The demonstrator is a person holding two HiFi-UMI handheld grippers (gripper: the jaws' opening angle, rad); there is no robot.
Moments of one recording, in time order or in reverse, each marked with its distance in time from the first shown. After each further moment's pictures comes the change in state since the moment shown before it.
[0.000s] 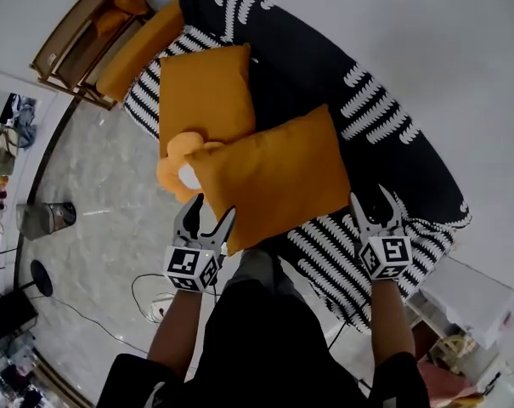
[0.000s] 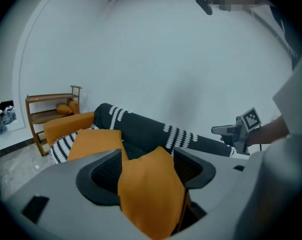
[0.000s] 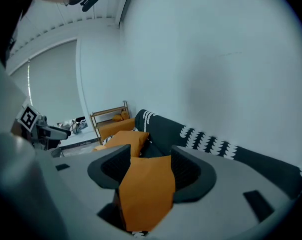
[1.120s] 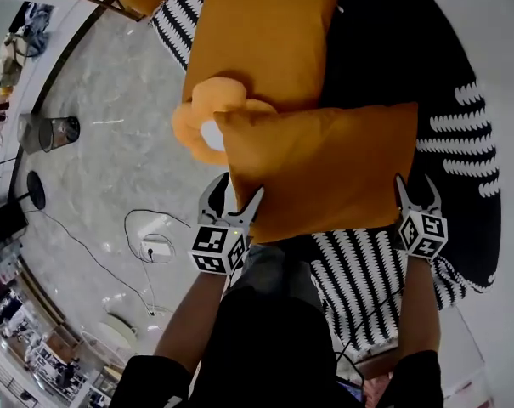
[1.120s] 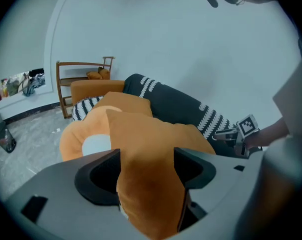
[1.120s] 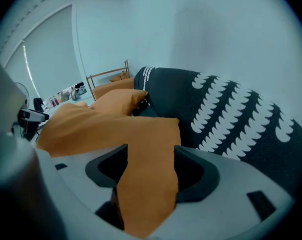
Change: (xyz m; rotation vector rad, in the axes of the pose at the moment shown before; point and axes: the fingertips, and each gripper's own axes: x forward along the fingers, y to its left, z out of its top) left arm 0.069 0.076 -0.138 -0.268 0.178 0.251; right arm 0.191 -0.063 -0.136 -0.125 0.367 0.066
